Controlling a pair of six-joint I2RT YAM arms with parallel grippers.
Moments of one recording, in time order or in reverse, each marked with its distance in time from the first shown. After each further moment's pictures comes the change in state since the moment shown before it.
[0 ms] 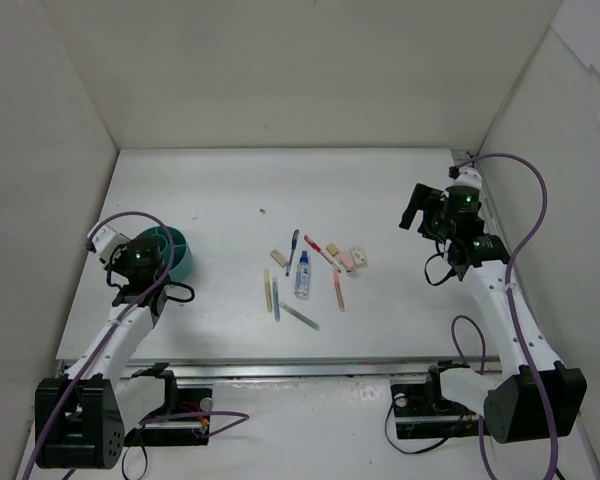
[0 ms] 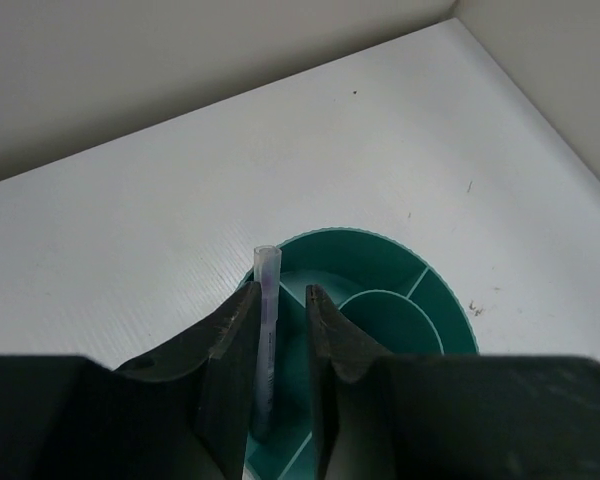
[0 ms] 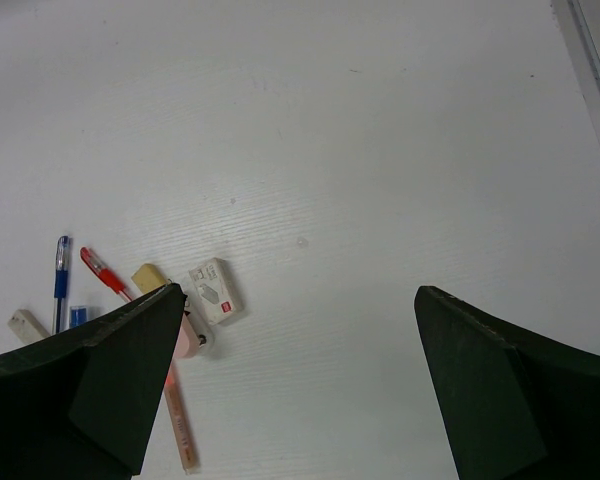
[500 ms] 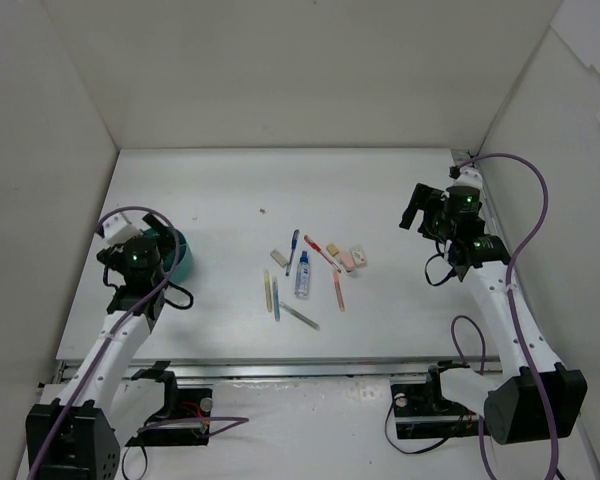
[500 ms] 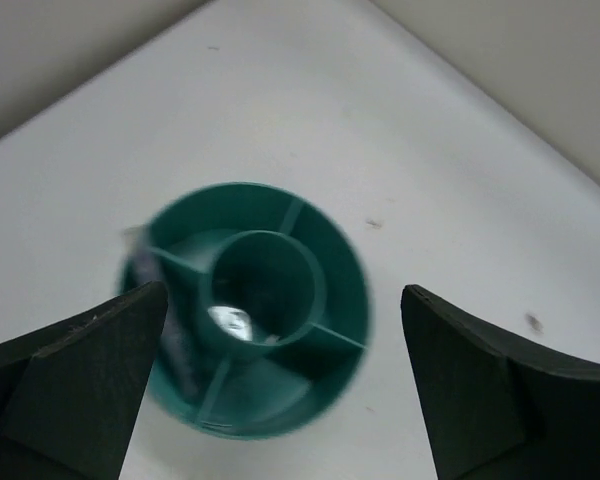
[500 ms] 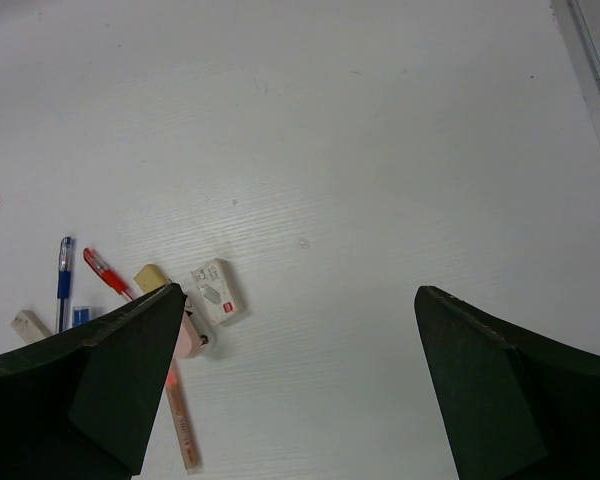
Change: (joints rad) left arm -0.034 -0.138 0.007 -0.067 0.206 0.093; right arm 0.000 -0.003 0.000 0.000 0.000 0.003
